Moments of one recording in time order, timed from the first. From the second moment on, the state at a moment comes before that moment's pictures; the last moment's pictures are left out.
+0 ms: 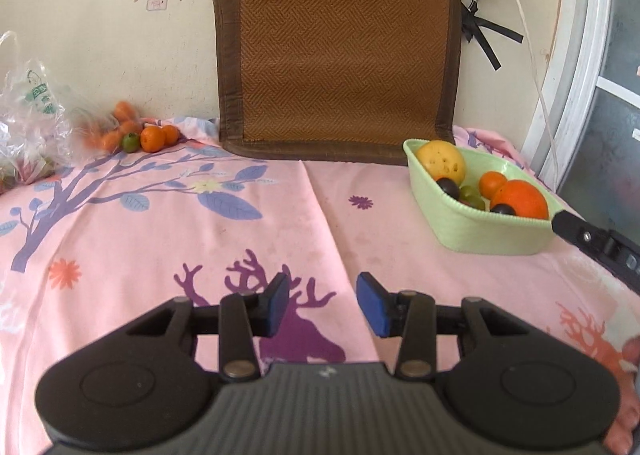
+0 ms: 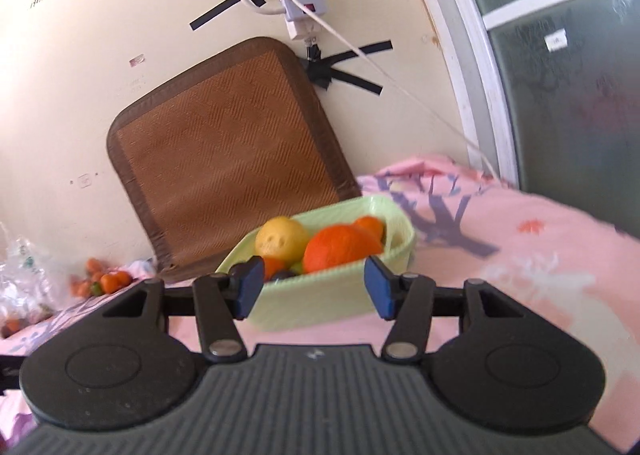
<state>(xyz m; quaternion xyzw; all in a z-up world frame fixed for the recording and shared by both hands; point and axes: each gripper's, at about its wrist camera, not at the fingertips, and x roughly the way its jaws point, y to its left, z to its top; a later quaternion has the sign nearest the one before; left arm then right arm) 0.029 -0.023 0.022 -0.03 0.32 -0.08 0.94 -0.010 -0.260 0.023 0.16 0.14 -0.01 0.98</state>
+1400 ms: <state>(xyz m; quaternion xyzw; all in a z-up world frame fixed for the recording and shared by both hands) 0.029 -0.040 0.006 0.04 0.30 -0.04 0.95 -0.005 -0.257 0.009 0.23 0.20 0.02 0.95</state>
